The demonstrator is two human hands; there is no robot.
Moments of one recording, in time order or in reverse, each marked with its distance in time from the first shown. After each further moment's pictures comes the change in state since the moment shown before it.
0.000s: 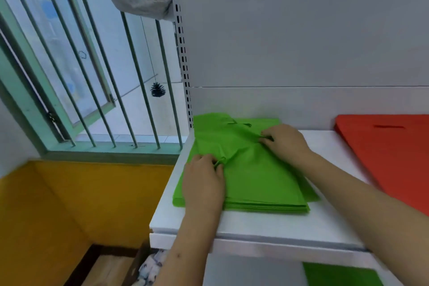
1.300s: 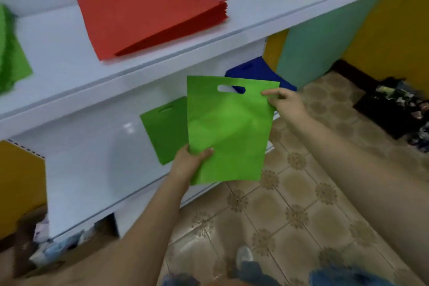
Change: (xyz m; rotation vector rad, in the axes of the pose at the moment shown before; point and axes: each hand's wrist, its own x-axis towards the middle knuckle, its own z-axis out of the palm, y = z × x) left_hand -0.351 0.151 0.232 -0.622 -1.125 -0.417; right_hand -0.501 0.310 -0.021 0.919 0.374 1.094
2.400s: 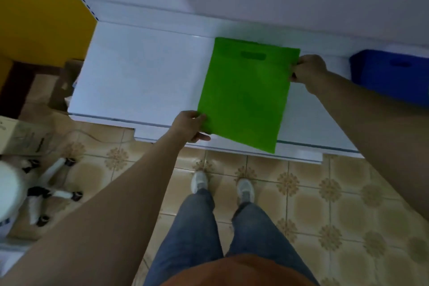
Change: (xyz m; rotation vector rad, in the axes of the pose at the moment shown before) left_hand 0.139 -0.102 -0.104 -0.200 0.321 -0.343; right_hand 0.210 0.073 0.297 -0.546 -0.550 0.127
